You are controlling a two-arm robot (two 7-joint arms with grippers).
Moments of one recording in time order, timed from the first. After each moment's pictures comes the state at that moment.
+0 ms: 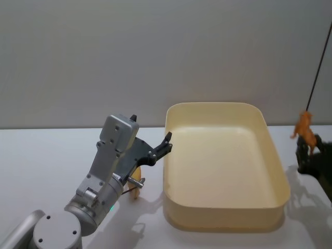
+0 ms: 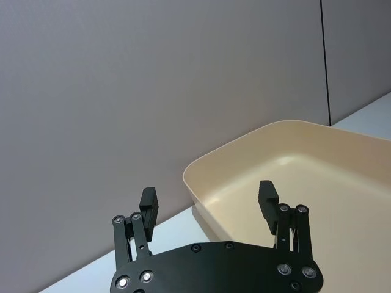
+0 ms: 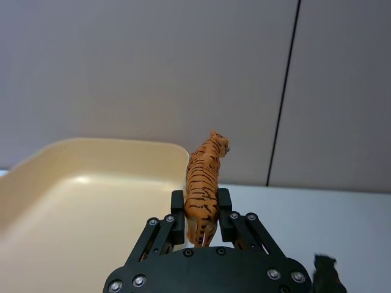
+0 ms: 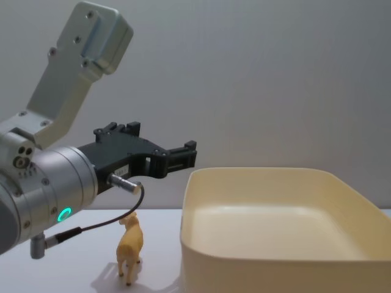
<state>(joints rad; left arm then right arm) -0.24 0.38 0.45 -1.63 -0.20 0.01 -0.01 -0.04 0.31 -0.16 -1.78 0.25 0.09 -0.10</state>
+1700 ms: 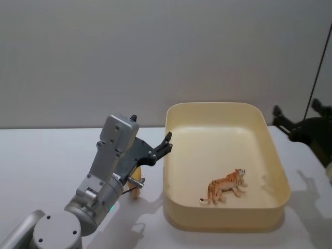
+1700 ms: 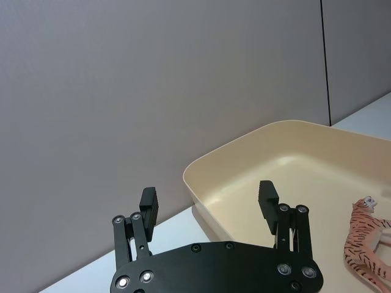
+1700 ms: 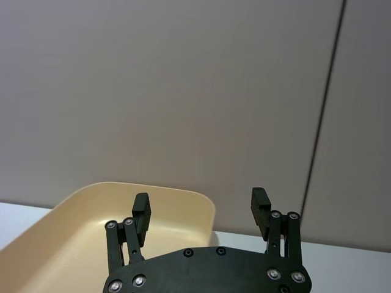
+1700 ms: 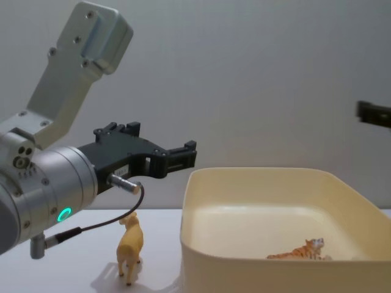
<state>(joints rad) -0.24 0.38 0.45 -1.63 -0.20 0.01 -0.01 0.11 0.26 -0.14 -1.72 0.25 0.11 0.05</state>
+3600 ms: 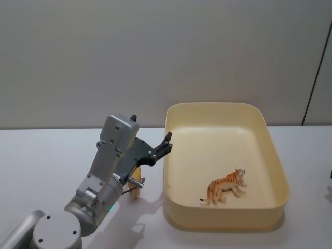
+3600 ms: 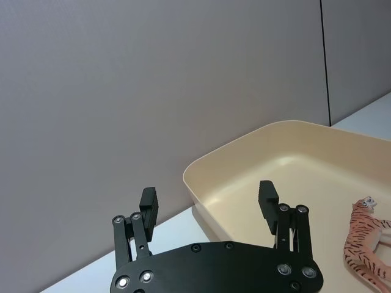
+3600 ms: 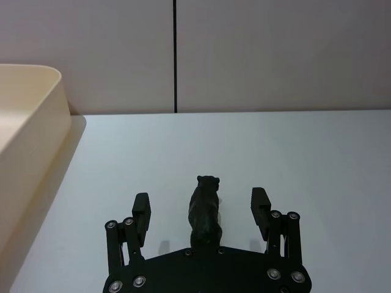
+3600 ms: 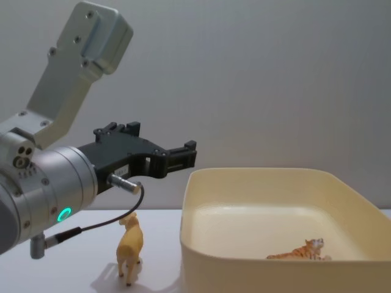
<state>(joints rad) -0.24 0.38 0.45 -1.63 -0.20 0.01 -0.01 -0.03 0.35 -0.01 -1.63 0.31 0.23 -0.10</state>
